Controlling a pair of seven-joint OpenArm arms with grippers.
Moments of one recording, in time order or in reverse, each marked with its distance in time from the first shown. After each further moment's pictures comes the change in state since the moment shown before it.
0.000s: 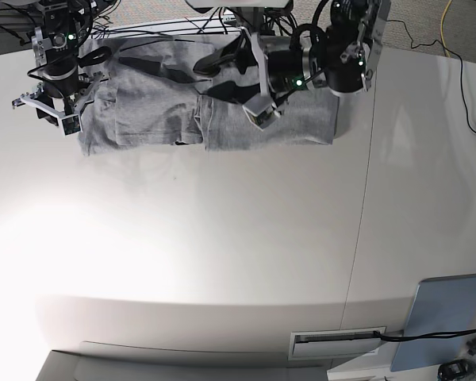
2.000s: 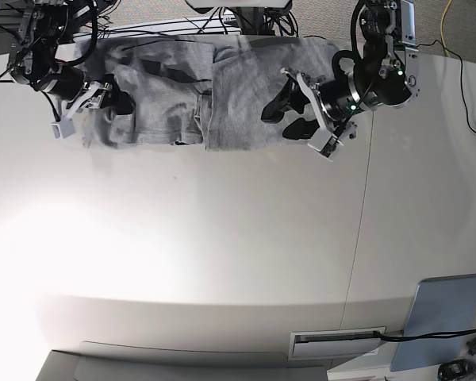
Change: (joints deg) left arm -0.1 0.1 -17.4 0.0 9.7 1.9 0.1; right arm 14.1 -6.8 17.4 -31.0 65.8 29.0 -21.1
